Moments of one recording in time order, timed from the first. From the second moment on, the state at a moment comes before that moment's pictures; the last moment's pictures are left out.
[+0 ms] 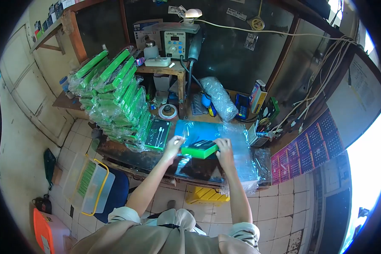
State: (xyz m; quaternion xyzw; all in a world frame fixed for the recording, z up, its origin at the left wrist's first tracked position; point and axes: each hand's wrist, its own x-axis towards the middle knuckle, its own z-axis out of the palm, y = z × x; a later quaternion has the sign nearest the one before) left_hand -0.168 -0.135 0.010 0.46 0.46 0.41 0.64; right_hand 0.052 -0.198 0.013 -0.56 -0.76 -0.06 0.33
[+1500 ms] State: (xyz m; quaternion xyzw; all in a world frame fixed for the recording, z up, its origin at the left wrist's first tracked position) left_hand -0.242 -0.116 0.117 0.86 0.24 0.45 -0.02; right_hand -0.006 -0.189 0.133 -0.53 -0.58 0.38 0.49
